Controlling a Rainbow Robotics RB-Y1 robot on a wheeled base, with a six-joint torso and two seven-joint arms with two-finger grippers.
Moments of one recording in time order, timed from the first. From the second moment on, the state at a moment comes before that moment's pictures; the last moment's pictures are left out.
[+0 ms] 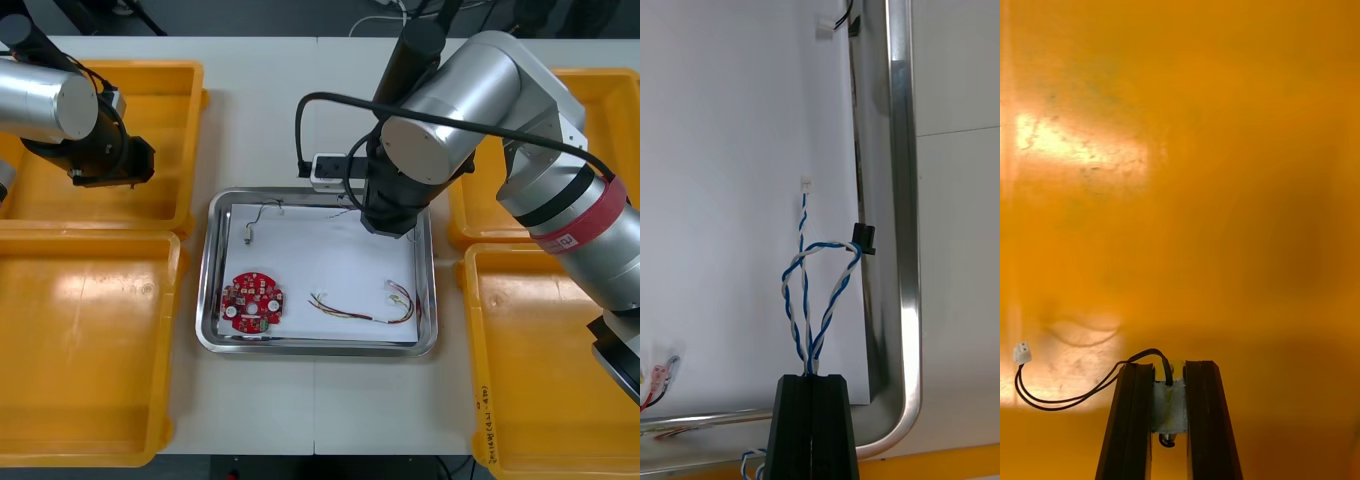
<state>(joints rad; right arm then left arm) -0.88 -0.44 0.56 -1.67 -0.65 1.65 2.16 -0.81 0.66 -0.22 -1.17 0.64 1.35 -1.28</state>
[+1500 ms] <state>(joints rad) -0.79 -0.44 0.68 -1.69 -0.54 1.58 2.15 -0.81 0.61 -0.07 -1.58 0.59 1.84 -1.37</state>
